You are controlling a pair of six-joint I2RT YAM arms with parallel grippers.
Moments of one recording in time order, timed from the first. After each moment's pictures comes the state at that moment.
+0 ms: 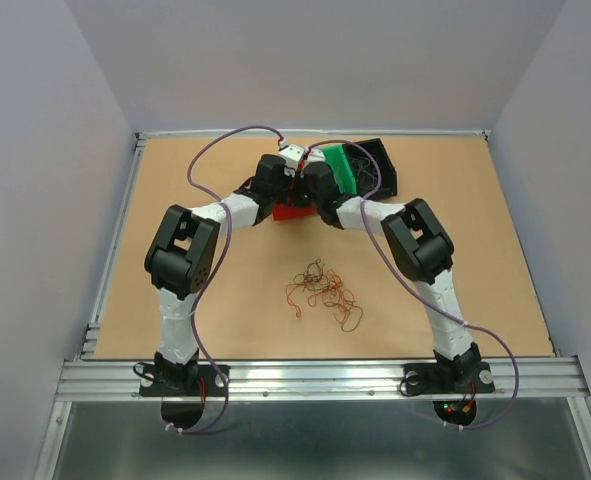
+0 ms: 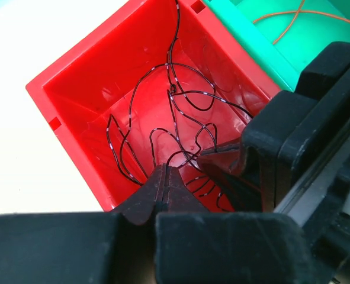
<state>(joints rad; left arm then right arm) -0.48 2.00 1.32 0.14 -0.14 0.09 0.61 2.29 1.60 0.25 0.05 0.40</state>
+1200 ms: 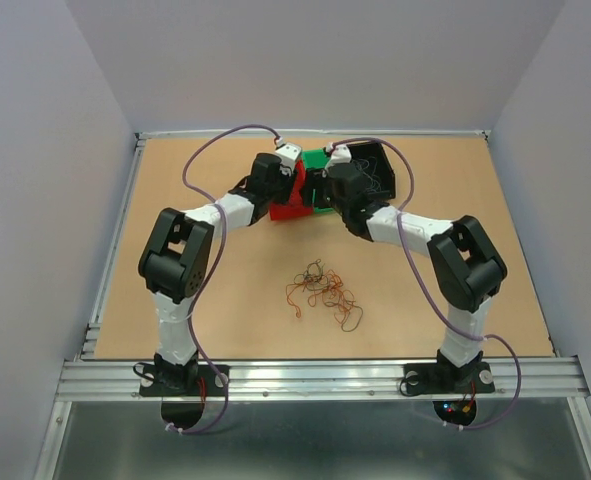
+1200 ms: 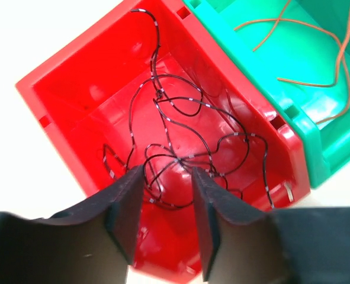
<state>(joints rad) -0.46 1.97 1.31 0.13 -0.08 0.07 0.61 1.86 1.22 0.29 0.16 0.35</state>
